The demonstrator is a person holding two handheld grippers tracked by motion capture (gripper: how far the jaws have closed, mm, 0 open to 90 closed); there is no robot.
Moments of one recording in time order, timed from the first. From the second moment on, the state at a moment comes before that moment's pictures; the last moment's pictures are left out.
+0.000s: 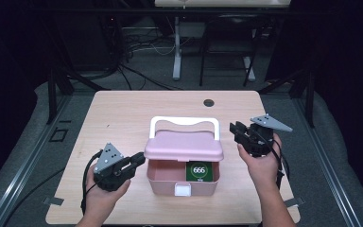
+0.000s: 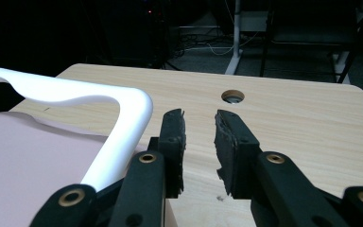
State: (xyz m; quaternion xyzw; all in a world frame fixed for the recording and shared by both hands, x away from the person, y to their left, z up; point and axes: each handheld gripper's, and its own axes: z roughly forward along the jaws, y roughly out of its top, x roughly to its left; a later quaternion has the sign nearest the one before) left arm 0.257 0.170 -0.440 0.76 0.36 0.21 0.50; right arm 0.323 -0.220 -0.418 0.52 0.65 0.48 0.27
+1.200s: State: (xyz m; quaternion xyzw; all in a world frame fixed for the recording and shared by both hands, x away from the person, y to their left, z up) left arm 0.236 0.171 -0.471 0.77 0.36 0.19 0.49; right arm 0.324 -0.219 -0.421 0.52 0.66 0.48 0.27
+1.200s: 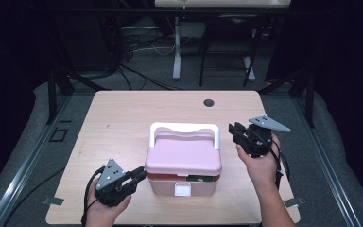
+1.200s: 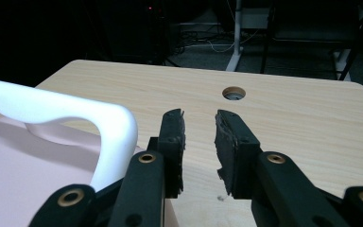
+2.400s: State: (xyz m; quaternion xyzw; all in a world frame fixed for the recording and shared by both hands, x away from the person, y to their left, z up) left arm 0.231 0.173 -0.493 0.79 0.37 0.16 0.47; right arm 0.326 -0.218 -0.424 0.52 0.66 0.48 0.27
